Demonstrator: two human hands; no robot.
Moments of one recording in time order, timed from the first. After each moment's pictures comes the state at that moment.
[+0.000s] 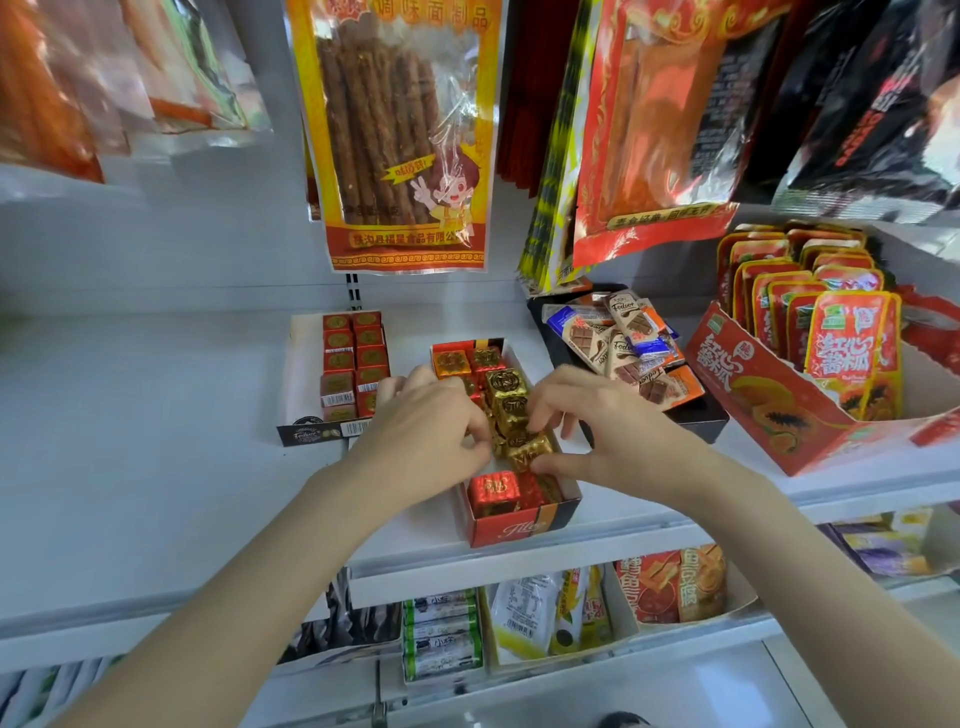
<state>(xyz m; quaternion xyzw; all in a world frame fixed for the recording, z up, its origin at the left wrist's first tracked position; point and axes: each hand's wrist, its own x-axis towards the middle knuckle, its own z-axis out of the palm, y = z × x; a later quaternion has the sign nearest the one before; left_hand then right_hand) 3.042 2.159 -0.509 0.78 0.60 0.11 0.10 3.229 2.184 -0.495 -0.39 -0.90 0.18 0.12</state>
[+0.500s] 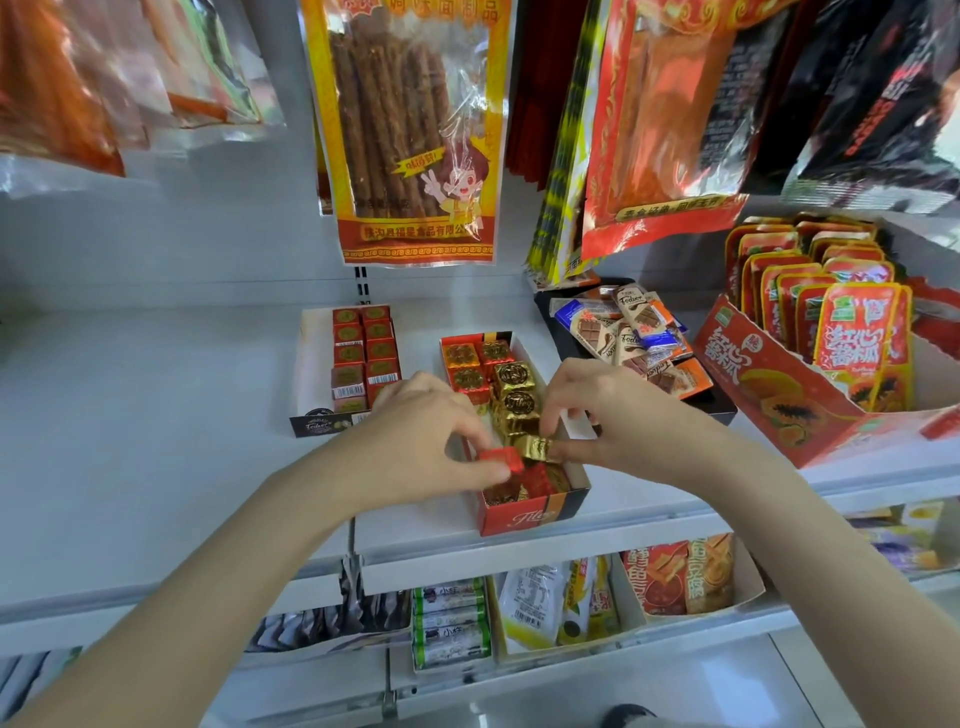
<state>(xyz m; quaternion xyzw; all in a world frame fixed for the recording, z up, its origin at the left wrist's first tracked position) 3.022 2.140 -0.495 0.81 0.54 0.10 0.22 3.224 2.186 -0.485 -0.40 -0.90 0.15 0.06</state>
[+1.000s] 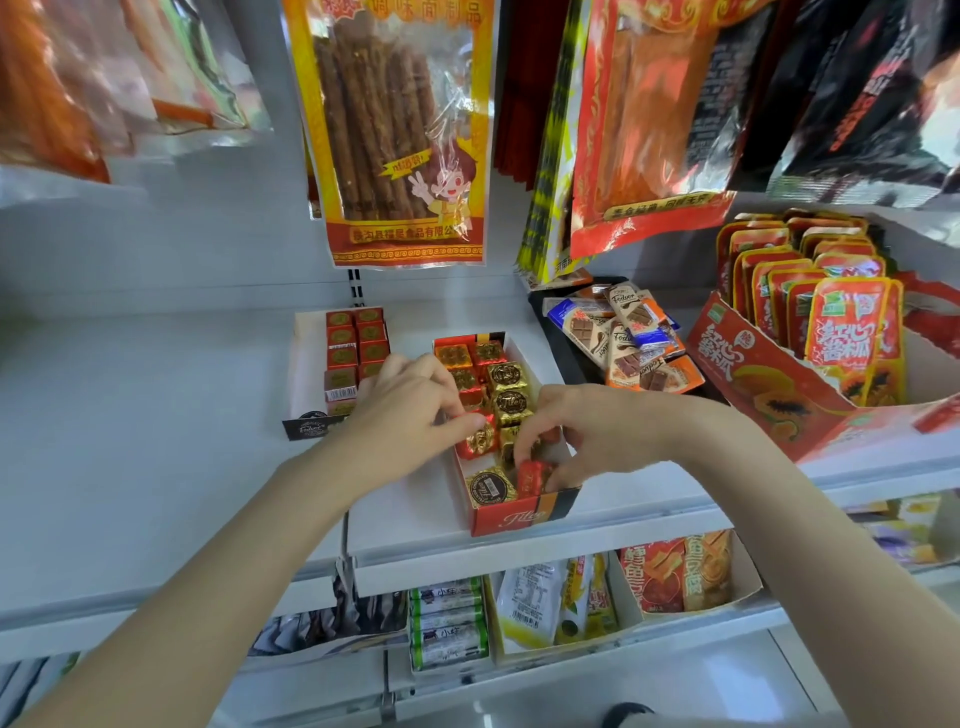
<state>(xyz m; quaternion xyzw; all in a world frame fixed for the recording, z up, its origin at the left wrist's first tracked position) 3.024 2.163 -0.511 0.77 0.61 0.14 0.16 3.214 2.189 -0.472 -0.38 -0.87 0.28 -0.13</state>
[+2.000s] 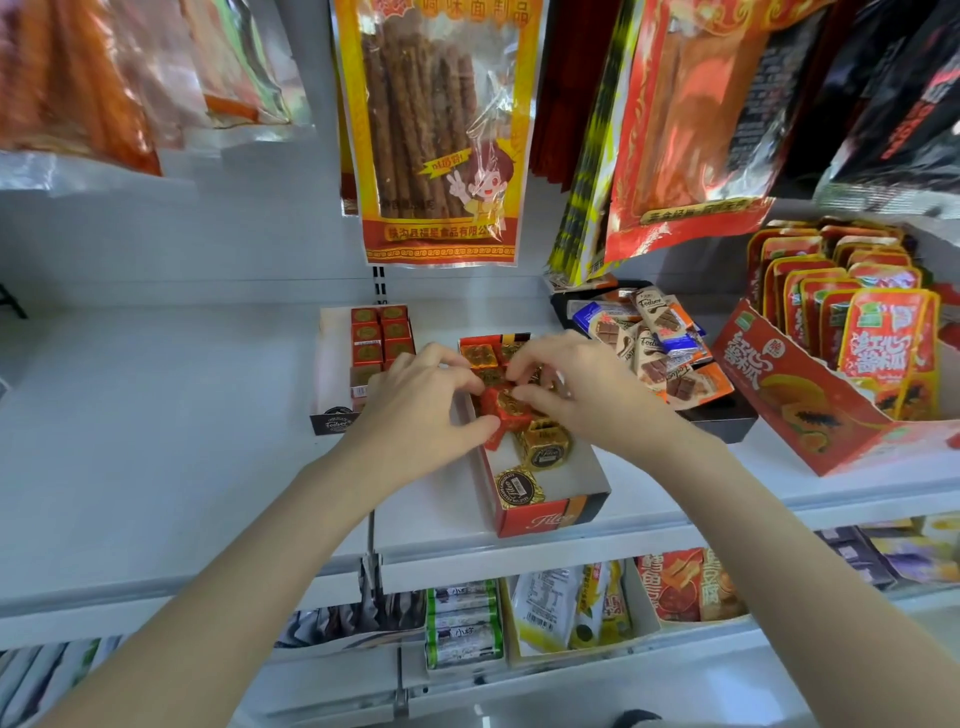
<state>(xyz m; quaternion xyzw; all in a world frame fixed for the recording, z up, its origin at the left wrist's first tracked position) 3.019 2.156 -0.506 0.73 0.65 0.18 0.13 3.187 2.201 -0.490 -0.39 -0.90 0.12 0.17</state>
